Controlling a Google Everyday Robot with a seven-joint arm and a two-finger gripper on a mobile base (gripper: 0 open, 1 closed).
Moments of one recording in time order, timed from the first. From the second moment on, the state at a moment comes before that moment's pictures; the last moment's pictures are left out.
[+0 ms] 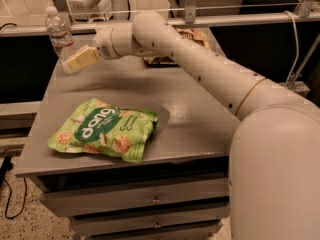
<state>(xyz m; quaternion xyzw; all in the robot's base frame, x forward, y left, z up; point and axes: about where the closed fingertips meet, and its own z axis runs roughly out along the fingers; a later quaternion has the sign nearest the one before) 0.744 0.212 0.901 -0.48 0.64 0.30 0.51</state>
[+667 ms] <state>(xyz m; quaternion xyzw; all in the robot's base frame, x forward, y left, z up) 0.767 0.256 0.901 -0.45 0.64 0.34 0.52</state>
